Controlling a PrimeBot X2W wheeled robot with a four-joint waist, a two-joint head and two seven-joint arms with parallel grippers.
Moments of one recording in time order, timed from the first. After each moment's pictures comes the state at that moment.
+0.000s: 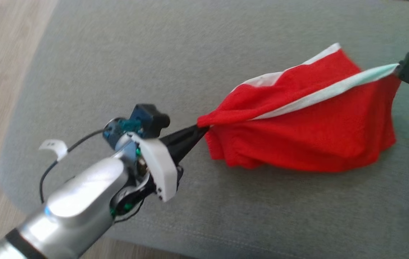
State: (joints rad) left arm -0.67 0.42 -1.06 0.21 -0.82 -0.10 0.01; right arm -1.10 -1.08 1.30 0.12 0.41 0.13 0.44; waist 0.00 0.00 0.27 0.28
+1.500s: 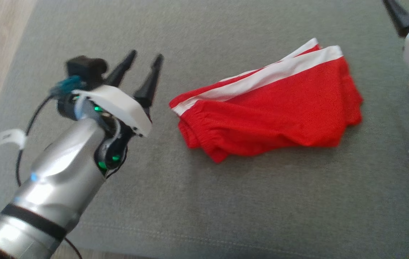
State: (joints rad) left arm -0.80 0.31 -0.92 0.56 -0.93 0.04 -0.25; right arm -1.15 -0.69 0.99 0.71 0.58 0.13 -0.03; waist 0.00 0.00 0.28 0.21
